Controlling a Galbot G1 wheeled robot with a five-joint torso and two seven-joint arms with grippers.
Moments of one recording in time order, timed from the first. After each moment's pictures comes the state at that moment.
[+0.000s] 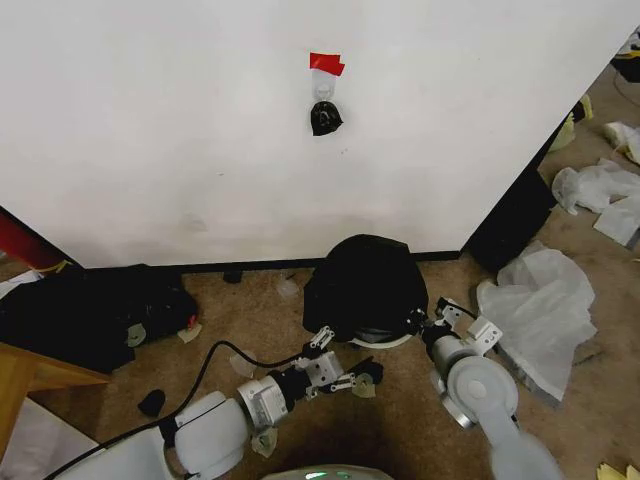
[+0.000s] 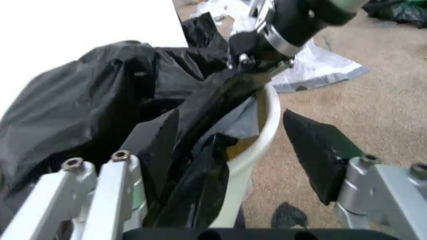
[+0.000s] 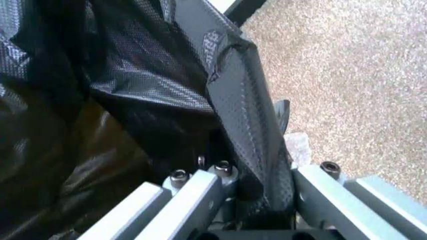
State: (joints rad) left arm 0.94 -0.71 0.35 -2.13 -0.11 0.06 0.00; right arm -1.24 1.24 0.38 2.03 1.20 -0.34 0.63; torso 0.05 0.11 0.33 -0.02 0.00
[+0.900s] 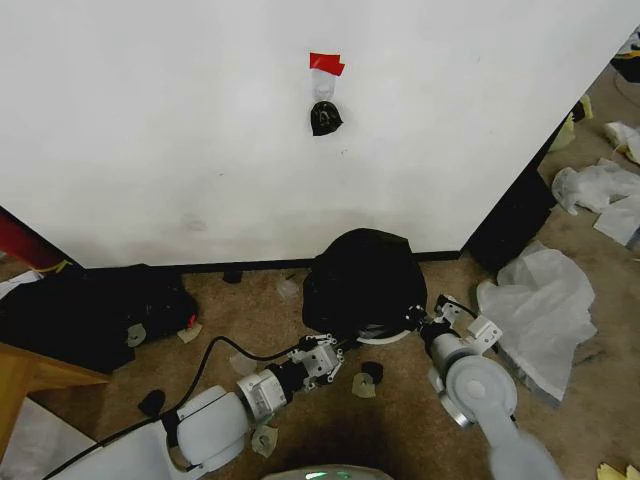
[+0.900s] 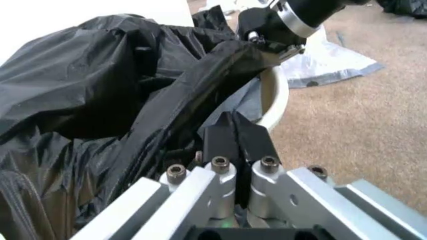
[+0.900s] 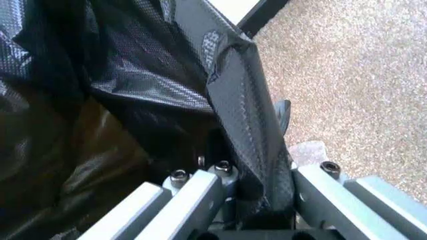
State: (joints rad) left arm 0.93 -0.72 0.34 -2.10 -0.14 0.07 -0.01; right arm -1.24 1.25 0.37 2.05 1.20 -0.31 0.61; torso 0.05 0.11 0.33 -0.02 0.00
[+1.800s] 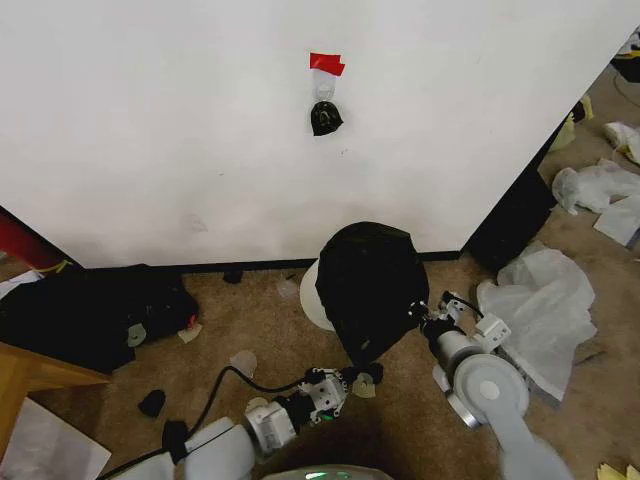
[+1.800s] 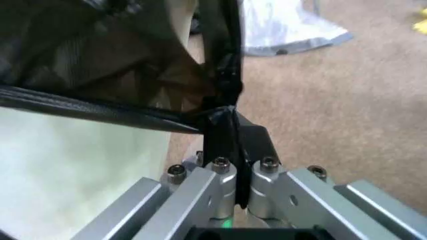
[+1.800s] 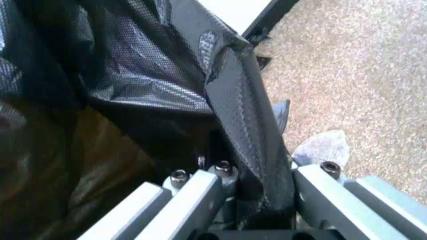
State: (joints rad) left arm 1.00 -0.80 0.41 -2.02 -0.06 0.11 -0.01; right arm -1.26 1.24 0.40 2.13 1.31 -0.32 0.64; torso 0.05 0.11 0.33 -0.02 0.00
